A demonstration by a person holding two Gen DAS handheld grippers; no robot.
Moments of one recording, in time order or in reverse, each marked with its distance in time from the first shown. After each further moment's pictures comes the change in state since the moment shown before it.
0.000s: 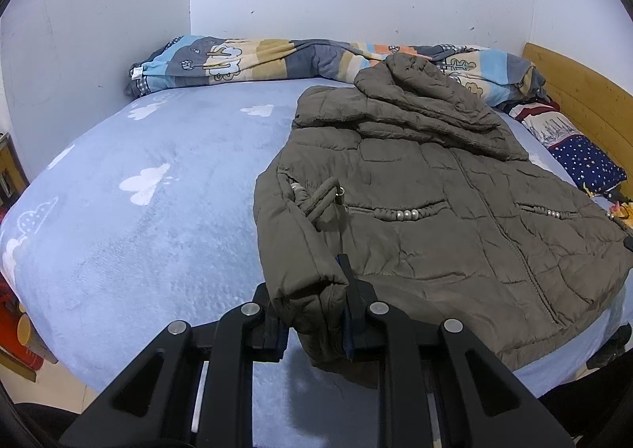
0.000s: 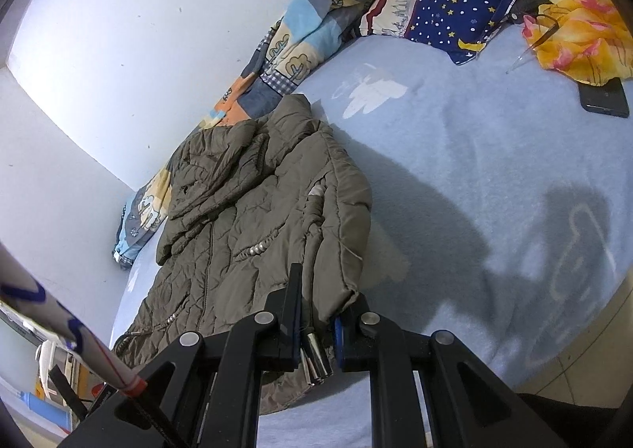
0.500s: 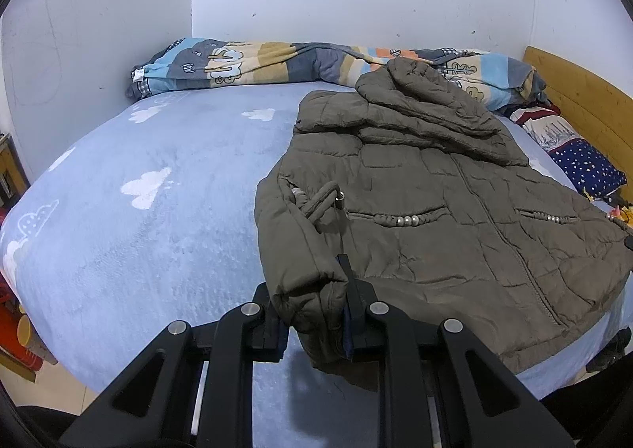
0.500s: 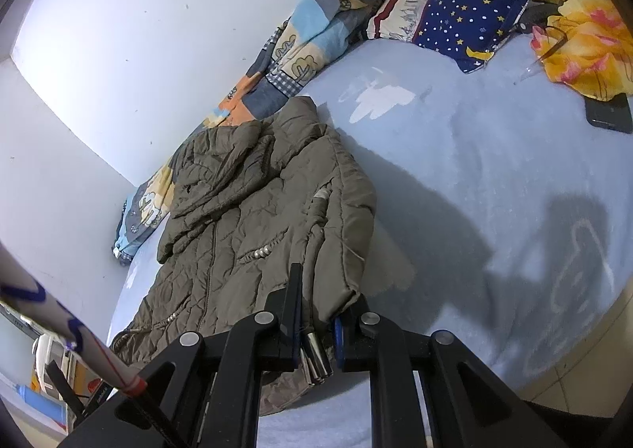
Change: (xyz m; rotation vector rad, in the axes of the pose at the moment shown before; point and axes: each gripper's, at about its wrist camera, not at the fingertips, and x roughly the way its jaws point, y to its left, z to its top) left arm -0.002 0.001 0.004 -0.005 -0.009 0.001; right arm 0.000 0.006 0.008 -0.033 0.001 0.002
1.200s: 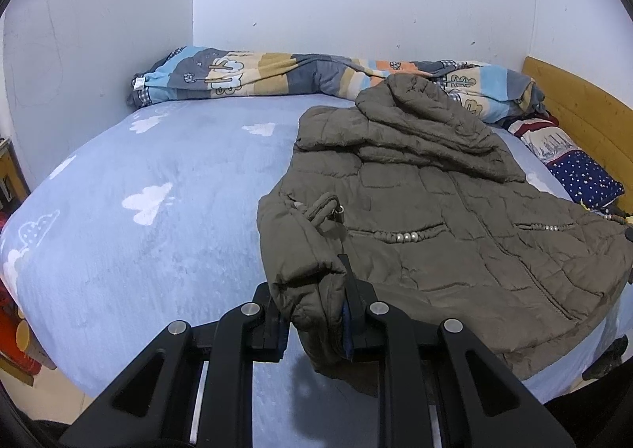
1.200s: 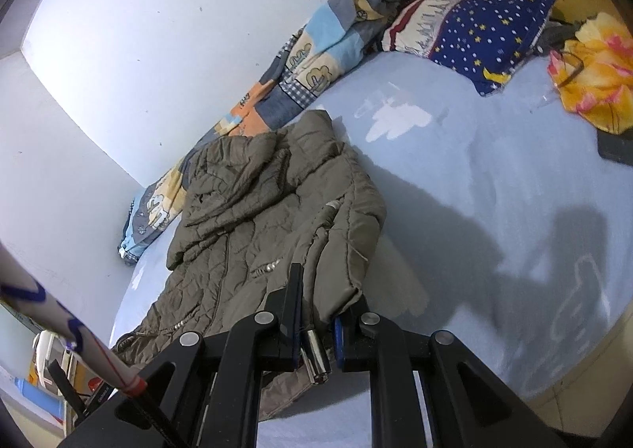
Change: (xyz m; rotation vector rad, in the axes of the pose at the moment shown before) left arm -0.006 0.002 0.017 -0.009 -0.034 -0.008; right arm -0.006 0.019 0.024 -0.043 -0.023 0.026
